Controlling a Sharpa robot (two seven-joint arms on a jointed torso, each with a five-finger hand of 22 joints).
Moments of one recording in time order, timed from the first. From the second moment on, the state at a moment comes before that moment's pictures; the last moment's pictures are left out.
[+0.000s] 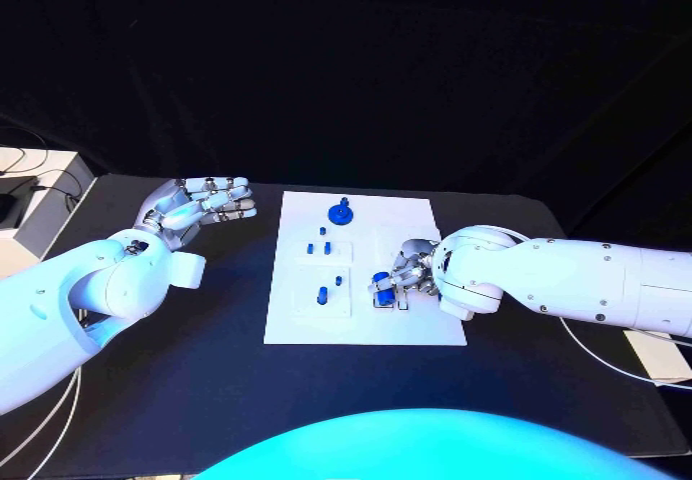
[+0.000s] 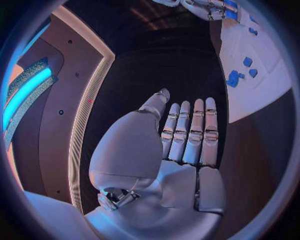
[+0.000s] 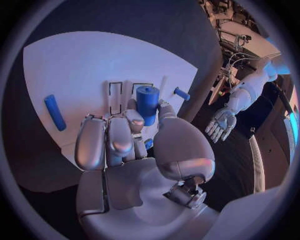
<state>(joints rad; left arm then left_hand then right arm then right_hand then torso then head) 0.96 -0.85 0.21 1.43 -0.24 -0.19 0.28 1.43 -0.05 0.11 -0.02 0.29 1.04 0.16 0.06 0.06 1.10 0.14 0.06 0.06 1.08 0.13 0.07 0.07 0.11 1.02 0.16 0.08 0.08 1.09 -0.87 -0.12 1.63 -1.03 -0.17 -0.65 1.00 0.06 -0.15 0.06 0.51 1.08 0.04 0.22 0.76 1.31 -0.03 0.98 1.26 1.45 -0.10 1.21 1.07 0.08 1.47 -0.11 1.22 1.31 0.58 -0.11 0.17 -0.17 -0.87</state>
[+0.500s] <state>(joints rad) 0.96 -0.85 0.21 1.43 -0.24 -0.19 0.28 1.43 -0.05 0.11 -0.01 0.29 1.04 0.16 0.06 0.06 1.10 0.14 0.06 0.06 1.08 0.13 0.07 0.07 0.11 1.02 0.16 0.08 0.08 1.09 -0.86 -0.12 1.62 -1.04 -0.17 -0.66 1.00 0.06 -0.14 0.06 0.48 1.08 0.04 0.22 0.76 1.31 -0.04 0.98 1.26 1.45 -0.10 1.21 1.07 0.08 1.47 -0.11 1.22 1.31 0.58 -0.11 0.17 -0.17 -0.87</state>
